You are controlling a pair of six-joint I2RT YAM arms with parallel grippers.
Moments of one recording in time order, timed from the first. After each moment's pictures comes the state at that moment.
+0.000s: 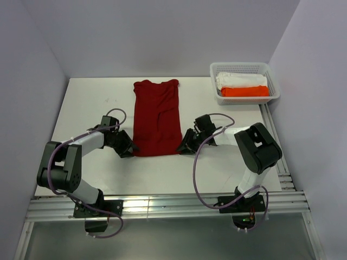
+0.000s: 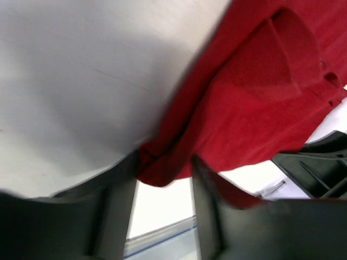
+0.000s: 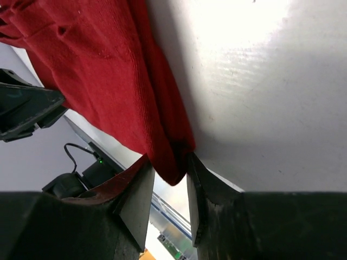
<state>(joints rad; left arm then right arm) -0.17 1.54 0.73 -0.38 0.38 -0.87 0.45 1.74 0.78 -0.04 -0.56 0.96</state>
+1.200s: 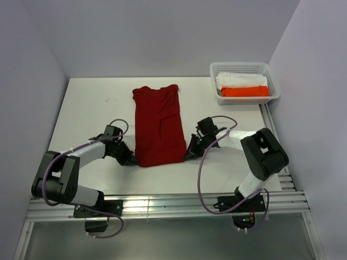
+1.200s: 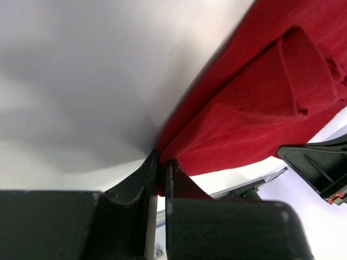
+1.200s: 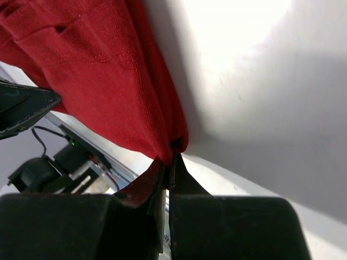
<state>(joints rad) -0.25 1.44 0.59 -0.36 0.39 -0.97 0.45 1.66 0.75 -0.22 -0.55 0.85</state>
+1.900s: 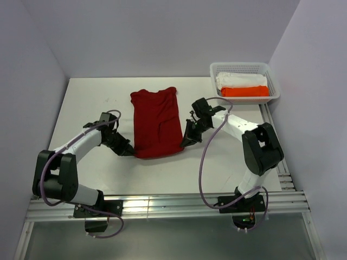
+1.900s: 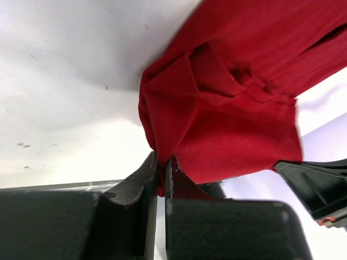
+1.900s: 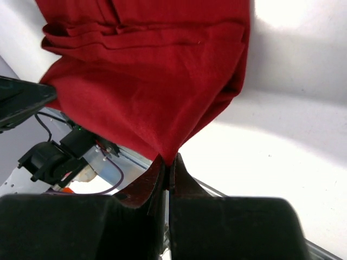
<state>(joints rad) -0.21 1.43 0.82 -0.69 0.40 -1.06 0.45 1.70 1.13 -0.66 -0.53 0.69</state>
